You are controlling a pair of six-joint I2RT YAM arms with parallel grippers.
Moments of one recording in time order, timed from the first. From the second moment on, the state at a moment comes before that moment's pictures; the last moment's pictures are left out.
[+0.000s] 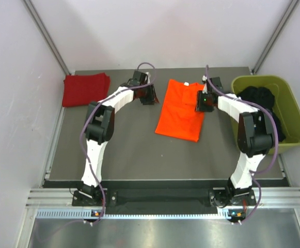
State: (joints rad) left arm -0.39 2.34 1.92 -0.41 0.30 -0.54; right arm 0.19 1.88 1.32 -0.39 -0.09 0.23
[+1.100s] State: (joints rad) left arm -0.47 1.98 1.27 -0.31 0.43 -0.52; right arm 0.19 1.33 0.92 -0.50 -0.21 0.25
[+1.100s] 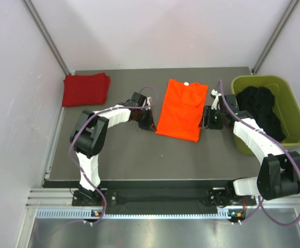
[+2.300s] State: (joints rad) left arm -0.47 1.90 1.20 -0.29 0.40 -0.52; right arm 0.19 1.30 0.90 -0.50 -0.18 0.25
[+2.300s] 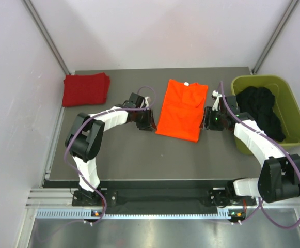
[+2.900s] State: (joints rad) left arm -0.49 1.98 1.25 -0.28 0.44 -0.49; right arm 0.19 1.28 0.89 -0.50 -0.18 0.25
